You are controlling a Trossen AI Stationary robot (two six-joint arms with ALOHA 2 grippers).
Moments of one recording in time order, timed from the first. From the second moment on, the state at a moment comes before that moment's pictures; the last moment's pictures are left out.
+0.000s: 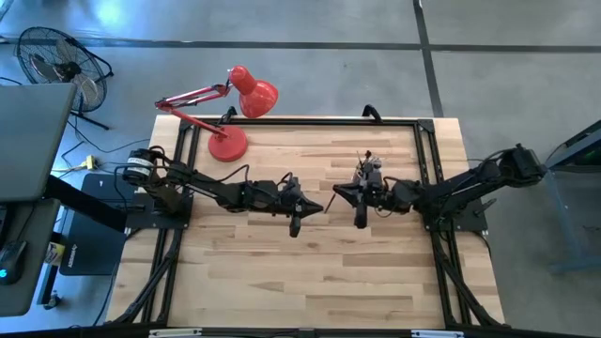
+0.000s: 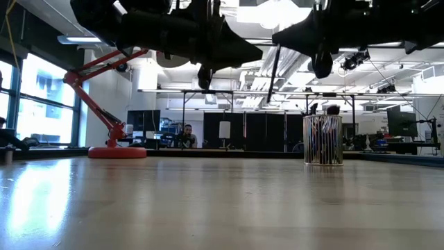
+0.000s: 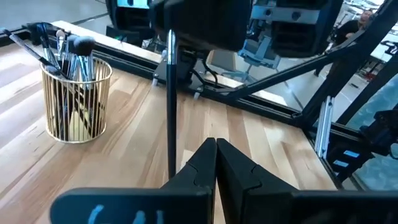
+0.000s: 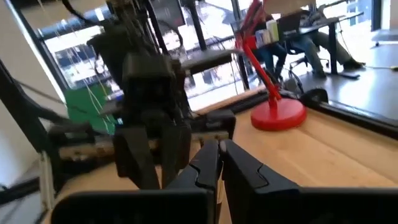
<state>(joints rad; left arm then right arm) -0.09 1.69 0.84 0.72 -0.07 -0.35 0.16 1.24 0.39 0.88 0.39 0.31</state>
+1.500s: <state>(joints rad) -0.09 1.69 0.84 0.60 -0.10 -0.35 0.02 1.06 0.38 0.13 0.86 0.52</state>
